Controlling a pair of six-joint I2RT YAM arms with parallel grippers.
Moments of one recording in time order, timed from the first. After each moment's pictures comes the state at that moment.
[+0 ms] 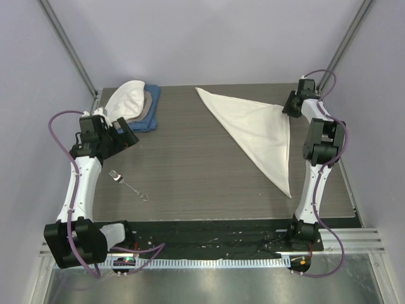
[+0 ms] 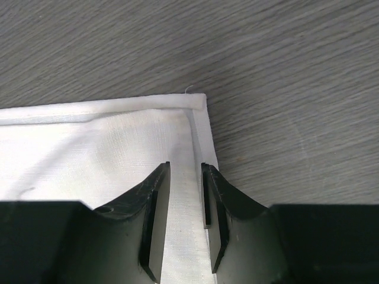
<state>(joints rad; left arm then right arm) 0.15 1.17 1.01 -0.60 0.20 -0.37 -0.15 2.35 1.90 -0.39 -0.03 0.27</state>
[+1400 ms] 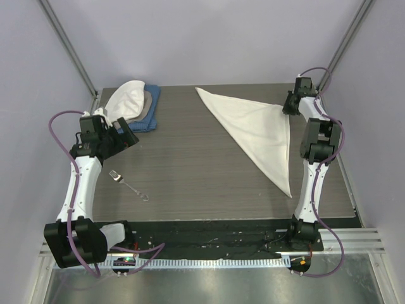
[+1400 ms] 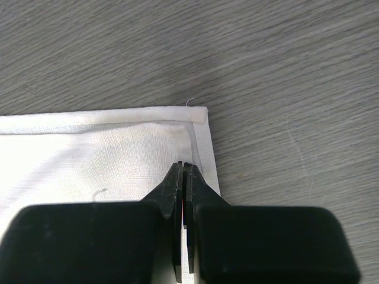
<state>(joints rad) 0.15 1.17 1.01 -0.60 0.20 -0.37 -0.14 2.42 2.01 -0.45 0.01 0.22</state>
